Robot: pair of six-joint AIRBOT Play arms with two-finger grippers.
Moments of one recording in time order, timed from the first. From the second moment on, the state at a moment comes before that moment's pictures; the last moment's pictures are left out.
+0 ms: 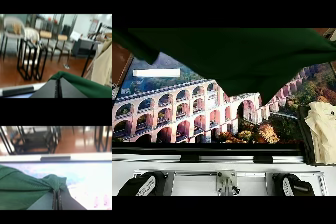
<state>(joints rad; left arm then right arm) 0.17 -0.86 1.87 0.68 -0.94 -1.30 -0.24 -0.56 1.30 -1.03 0.98 1.30</state>
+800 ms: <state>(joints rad) 0.04 -0.90 1.21 0.87 -1.10 -1.32 -0.23 -0.63 0.59 -0.78 1.27 1.41</state>
